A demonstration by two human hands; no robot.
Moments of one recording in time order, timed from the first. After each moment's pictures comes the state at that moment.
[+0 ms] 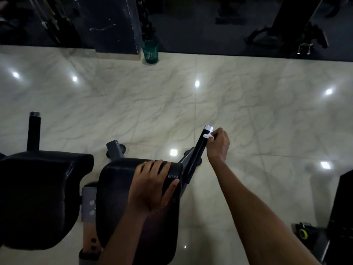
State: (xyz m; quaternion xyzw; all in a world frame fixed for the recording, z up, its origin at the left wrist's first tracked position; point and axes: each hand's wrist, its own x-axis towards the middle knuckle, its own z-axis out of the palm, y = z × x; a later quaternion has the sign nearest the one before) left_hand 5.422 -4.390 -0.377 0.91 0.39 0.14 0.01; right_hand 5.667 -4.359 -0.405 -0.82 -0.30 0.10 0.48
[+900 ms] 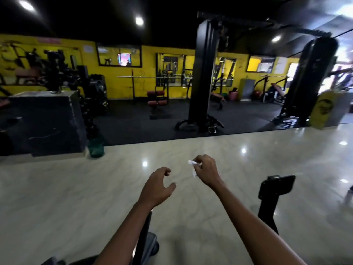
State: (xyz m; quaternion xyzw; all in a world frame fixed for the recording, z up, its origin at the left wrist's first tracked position) left_hand 5.591 -4.409 -0.131 0.87 0.24 0.29 0.31; right_hand 5.775 -4.509 -0.110 -0.77 -0.47 -0.11 0.42
